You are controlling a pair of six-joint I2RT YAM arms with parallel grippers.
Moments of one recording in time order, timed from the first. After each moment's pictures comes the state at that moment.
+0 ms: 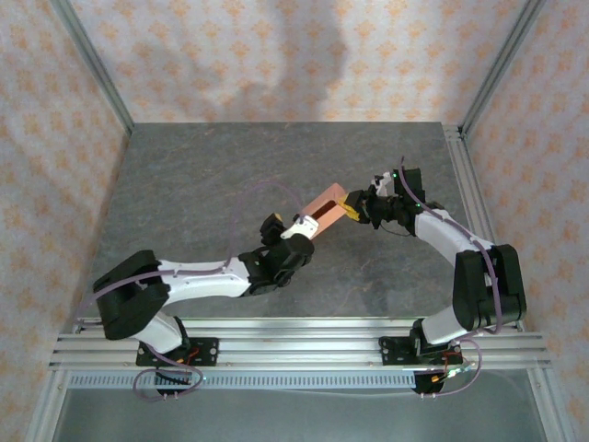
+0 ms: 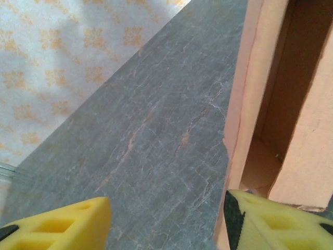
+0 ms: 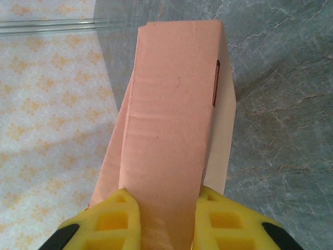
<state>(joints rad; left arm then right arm) -1.00 1.50 0.78 0.10 -0.89 0.12 0.16 1.48 0.87 -0.15 -0.83 0.98</state>
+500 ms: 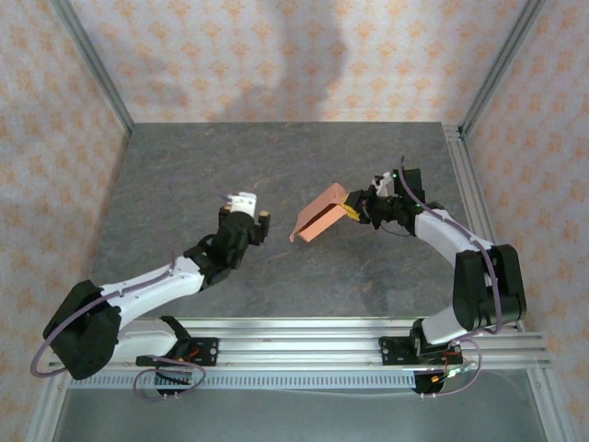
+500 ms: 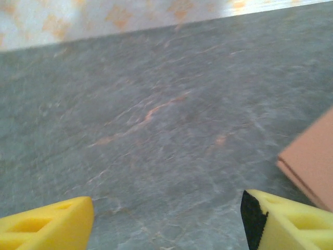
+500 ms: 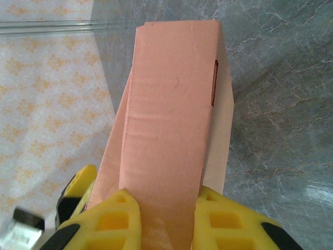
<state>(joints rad) -0.62 1.22 0.60 0.09 -0.50 -0.24 0.16 1.48 0.87 -0.15 -0.82 0.96</state>
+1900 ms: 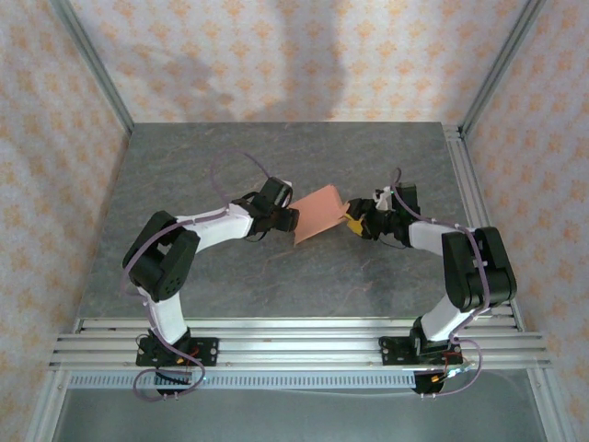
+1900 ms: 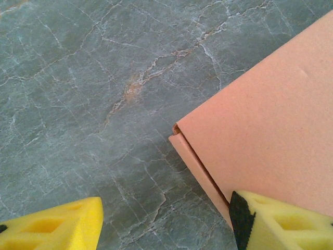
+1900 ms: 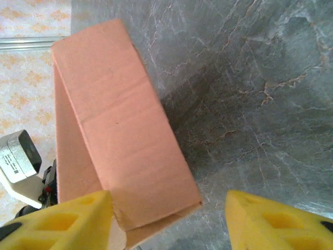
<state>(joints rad) -0.57 1.82 1.11 -0.24 -0.13 -0.32 0.14 1.61 0.70 0.16 -0.78 0.97</state>
